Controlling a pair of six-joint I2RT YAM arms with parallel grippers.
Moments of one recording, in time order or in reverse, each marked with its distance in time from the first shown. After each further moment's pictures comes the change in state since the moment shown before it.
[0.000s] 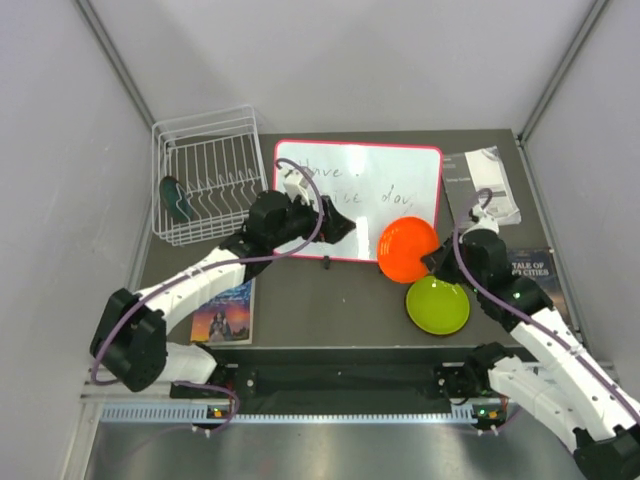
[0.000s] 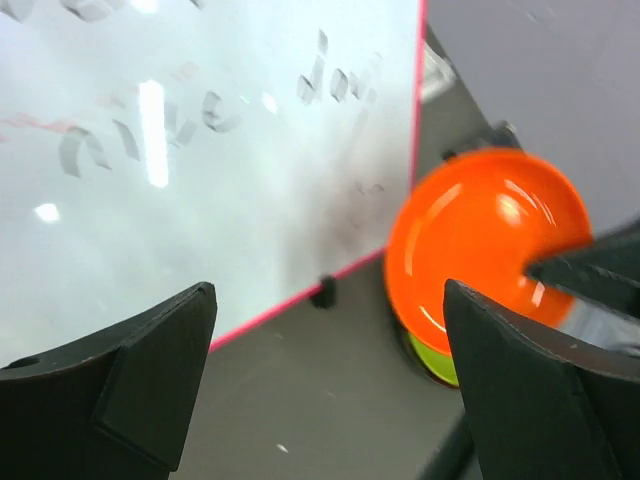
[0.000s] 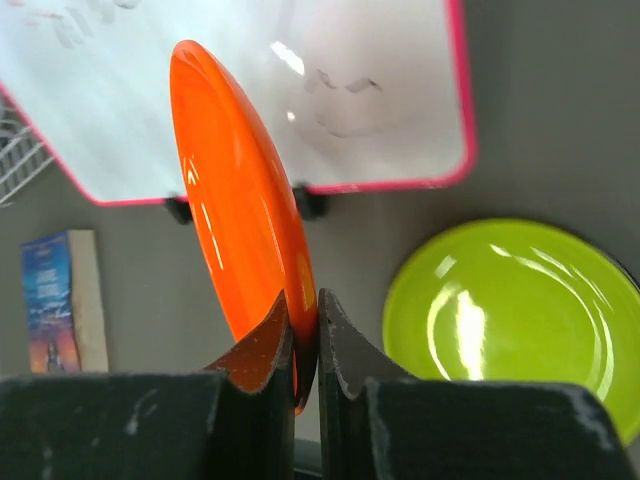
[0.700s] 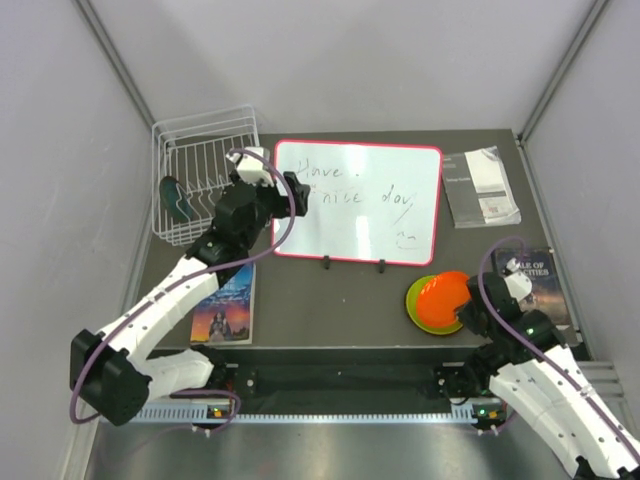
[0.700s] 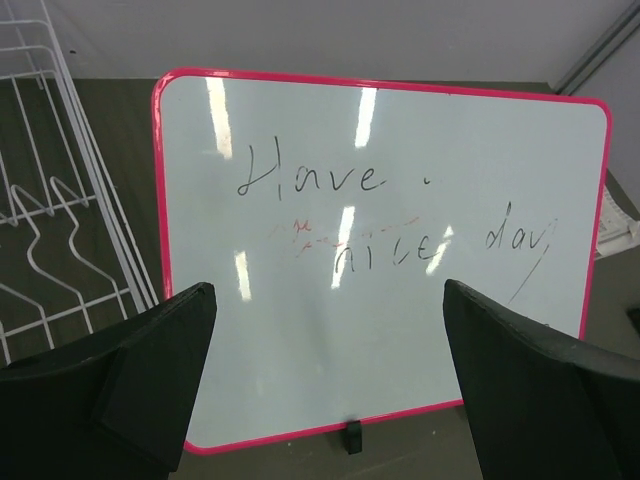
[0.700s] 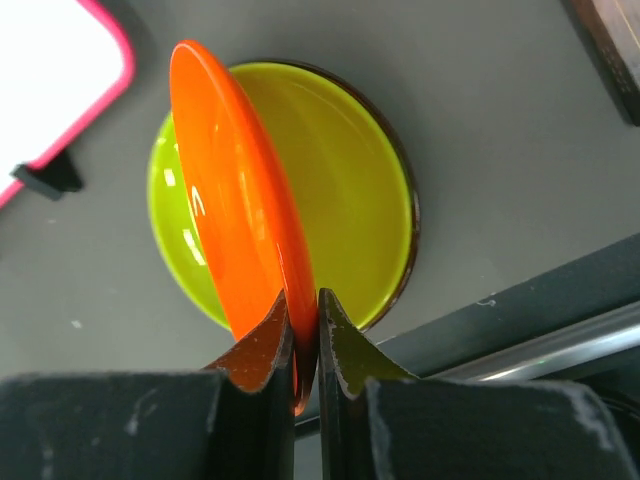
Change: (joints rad) left arm 0.060 -0.212 0.071 -0.161 -0.483 0.240; right arm 0.000 -0.307 -0.162 -0.530 0.246 0.356
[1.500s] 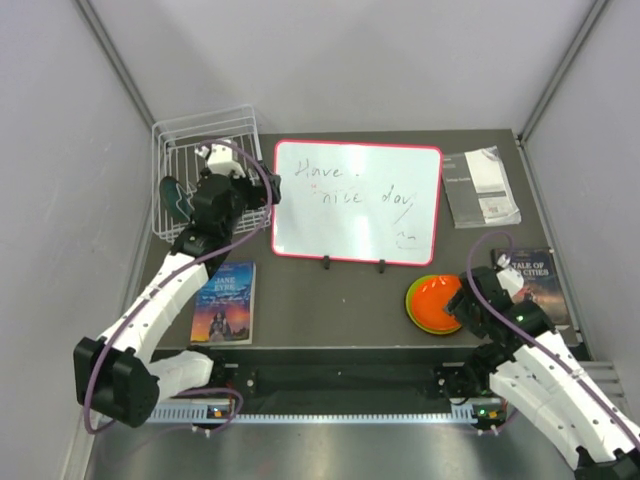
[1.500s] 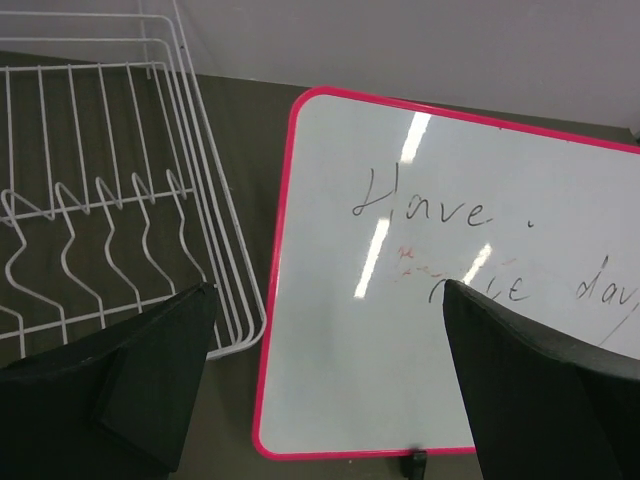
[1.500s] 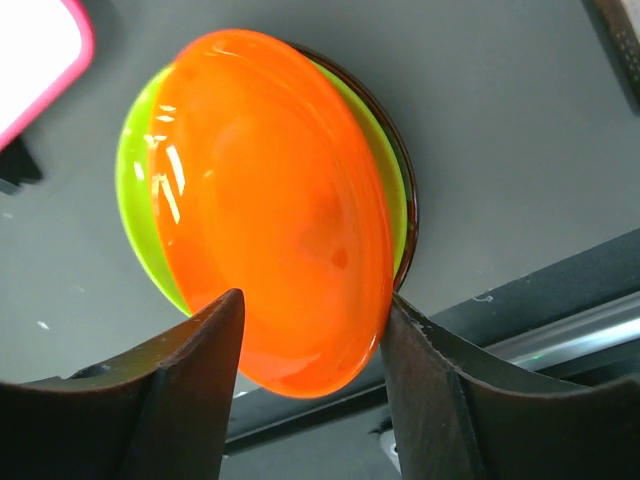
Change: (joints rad) left arm 0.186 0.000 -0.002 -0.025 0.040 -0.013; right arm 0.000 0.112 -0.010 0.029 -0.020 -0.012
